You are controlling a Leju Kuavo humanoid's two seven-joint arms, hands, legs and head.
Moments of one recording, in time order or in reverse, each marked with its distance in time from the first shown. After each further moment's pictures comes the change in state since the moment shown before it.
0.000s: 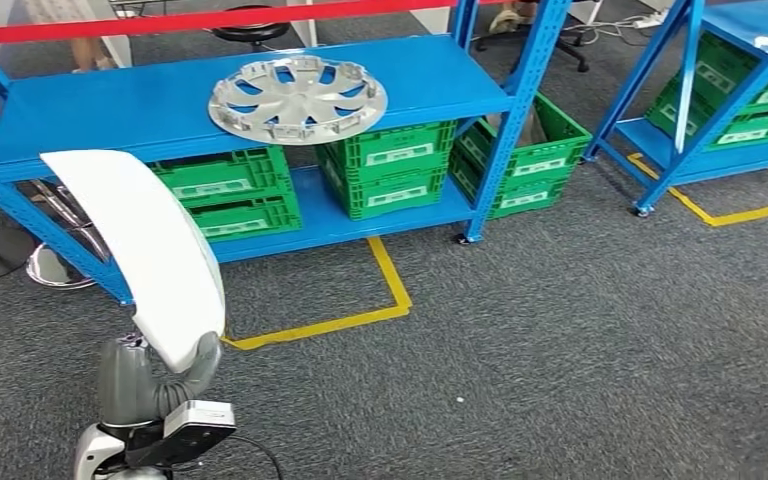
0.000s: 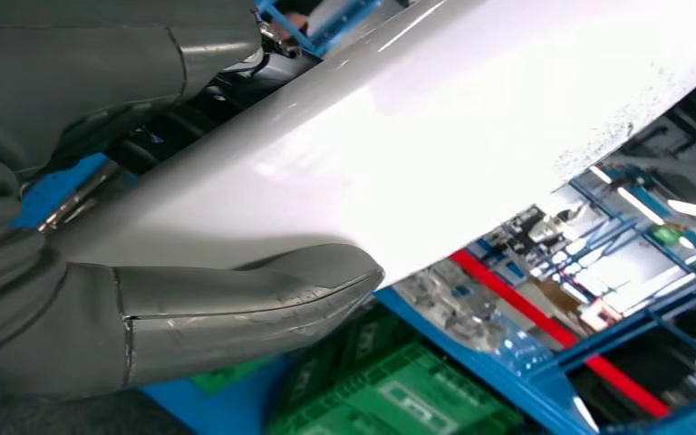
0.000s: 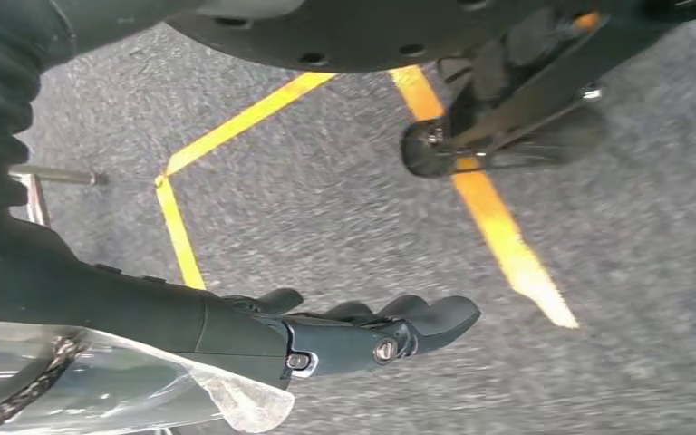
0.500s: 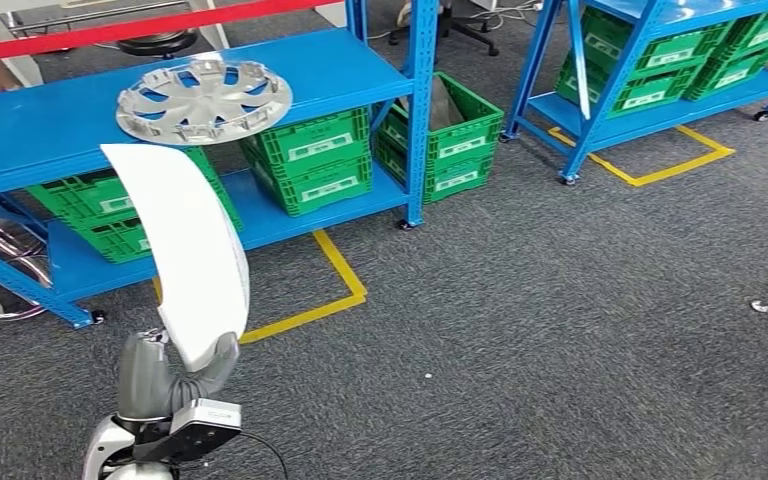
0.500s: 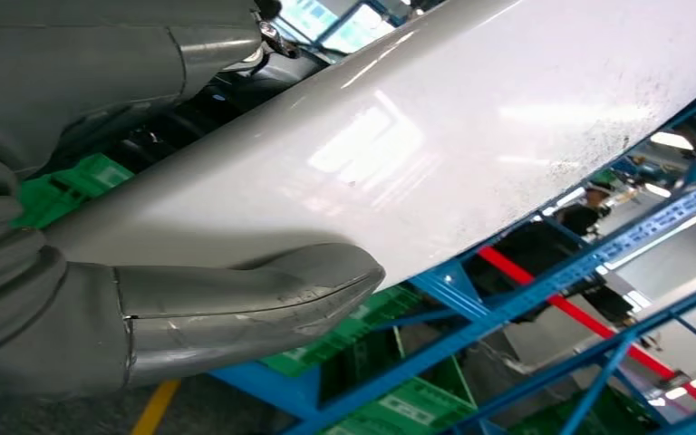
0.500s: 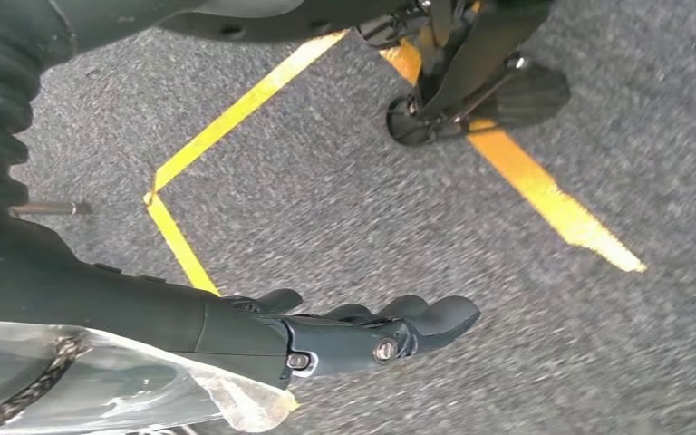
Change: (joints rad) left arm -0.026 0.003 -0.013 0.013 0.049 -0.089 -0.019; right arm -0.018 0.003 0.016 0.001 -0.068 -0.071 -0.049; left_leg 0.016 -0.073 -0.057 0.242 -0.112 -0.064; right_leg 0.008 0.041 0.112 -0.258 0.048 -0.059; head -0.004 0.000
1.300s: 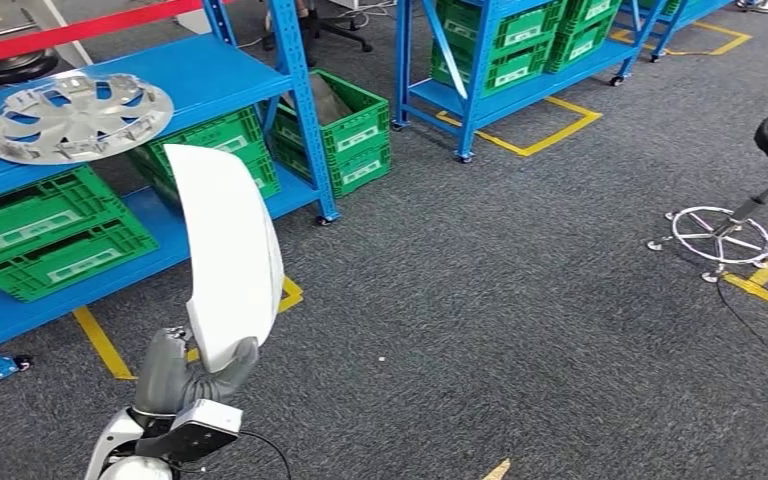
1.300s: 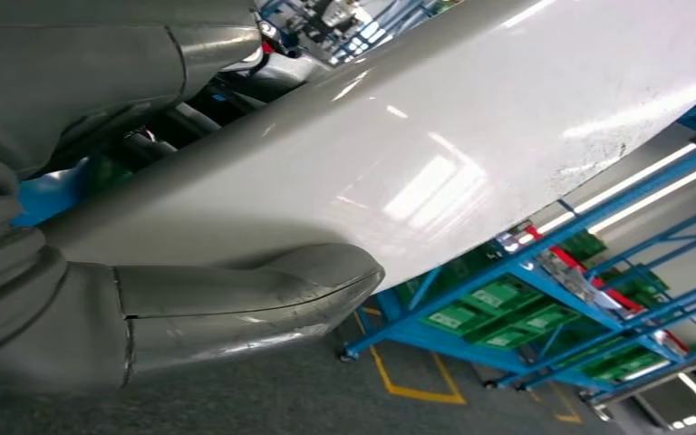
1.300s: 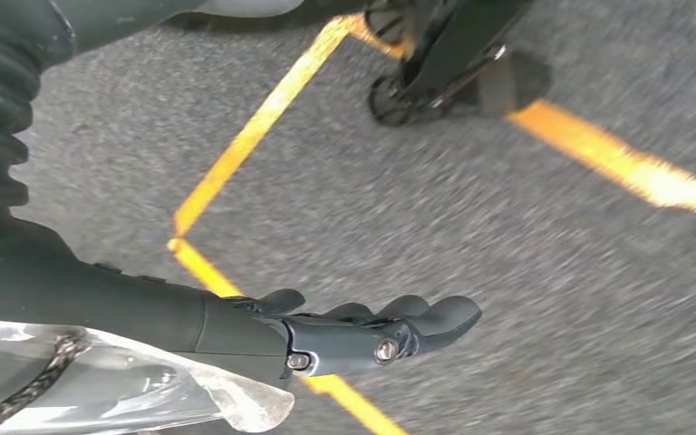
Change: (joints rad) left arm -0.002 -0.009 0.020 0.005 0.073 -0.166 -0.049; right arm -0.019 0.002 0.096 0.002 -0.076 -0.047 -0.006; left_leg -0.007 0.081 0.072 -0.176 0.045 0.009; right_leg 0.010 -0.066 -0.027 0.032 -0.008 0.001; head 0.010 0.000
